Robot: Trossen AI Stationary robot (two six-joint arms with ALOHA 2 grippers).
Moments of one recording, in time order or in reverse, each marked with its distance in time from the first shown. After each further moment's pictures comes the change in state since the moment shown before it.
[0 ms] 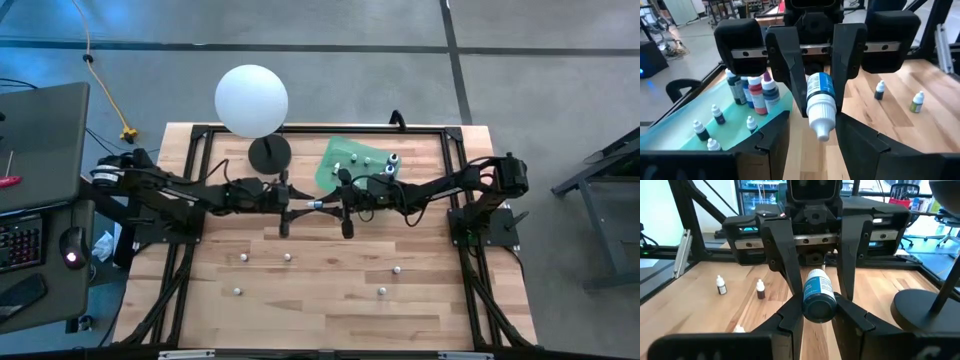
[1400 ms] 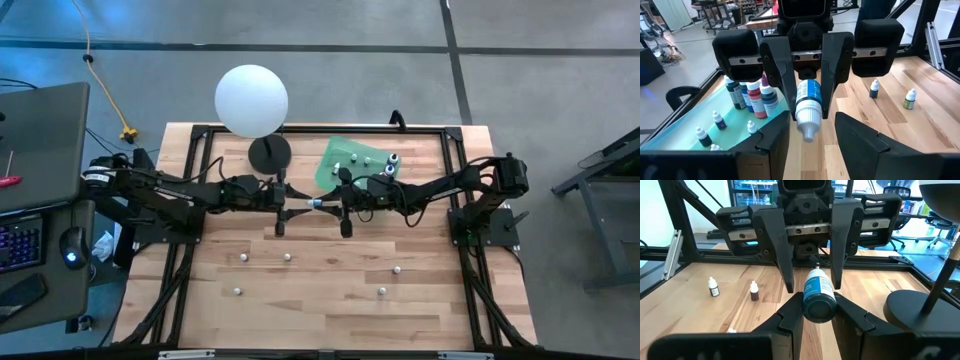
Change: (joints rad) left arm 0.000 -0.075 0.003 -0.088 0.034 0.041; right arm 0.000 0.000 0.003 0.006 0.040 -0.009
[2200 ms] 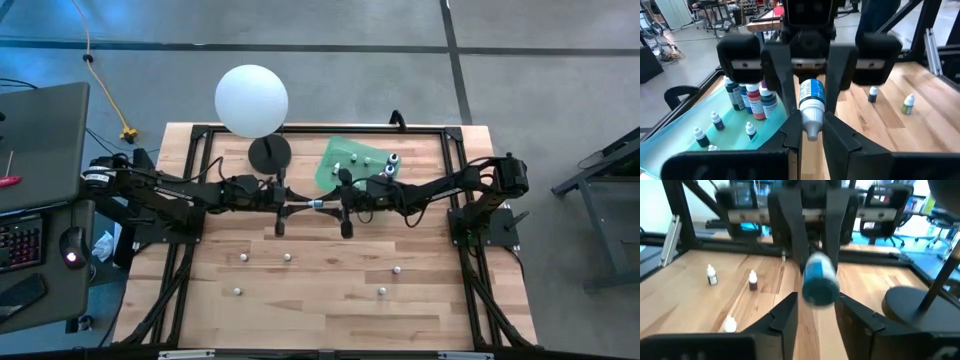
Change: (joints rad) left arm 0.000 0.000 -0.002 0.016 0.000 -0.028; right arm 0.000 0.000 -0.002 -0.032 0.000 -0.045
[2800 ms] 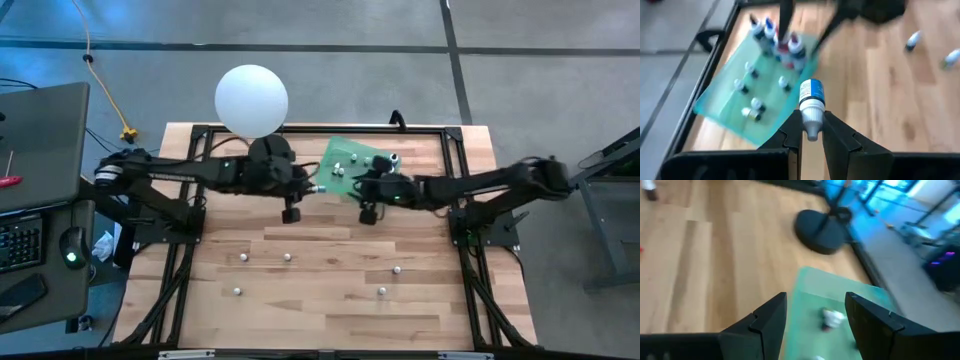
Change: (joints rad) left arm 0.006 0.110 0.697 -1.104 -0.182 -0.017; right arm 0.036 -0.380 0.000 -0.767 0.474 -0.079
